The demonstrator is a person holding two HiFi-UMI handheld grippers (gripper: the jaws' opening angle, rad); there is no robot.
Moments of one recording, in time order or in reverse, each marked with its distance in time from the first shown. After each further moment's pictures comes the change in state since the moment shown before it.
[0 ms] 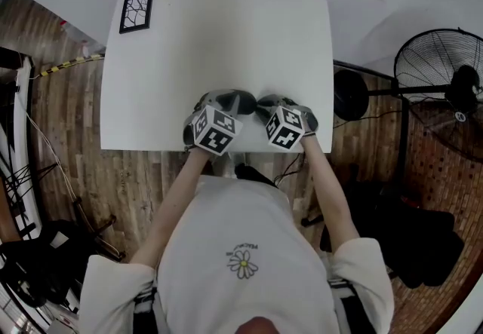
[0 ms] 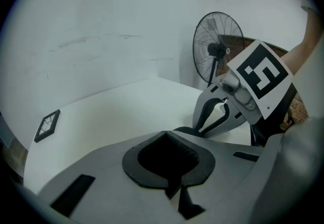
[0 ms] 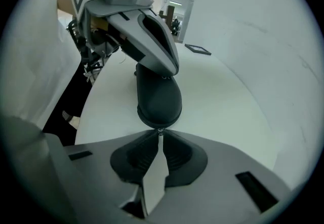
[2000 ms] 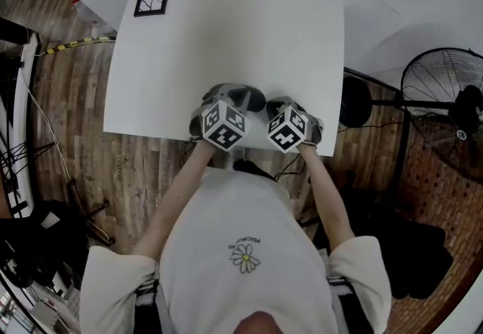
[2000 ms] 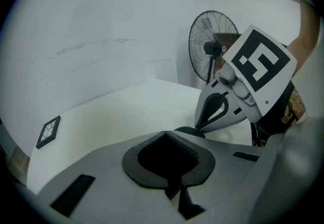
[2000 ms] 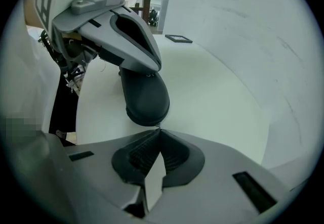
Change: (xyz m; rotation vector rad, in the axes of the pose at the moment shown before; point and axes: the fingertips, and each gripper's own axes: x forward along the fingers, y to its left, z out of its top) left arm -0.001 -0.003 -0.003 0.057 -0.019 0.013; right arm -0.005 -0.007 -0.007 0.215 0.108 -0.106
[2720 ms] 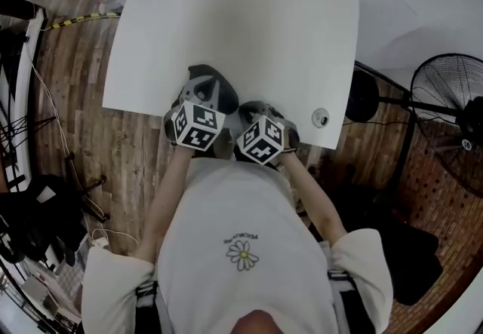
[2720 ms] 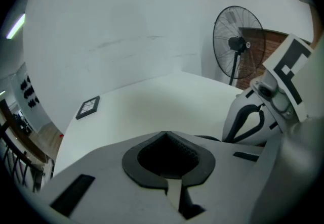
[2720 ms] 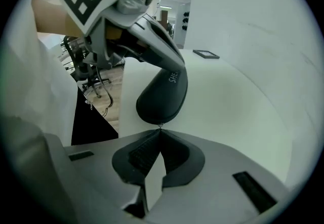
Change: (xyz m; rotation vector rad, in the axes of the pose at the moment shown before) left arm -0.065 0.038 -0.058 -0.150 0.086 0.251; right arm -0.003 0.099 0.047 -0.084 -0.148 0.157
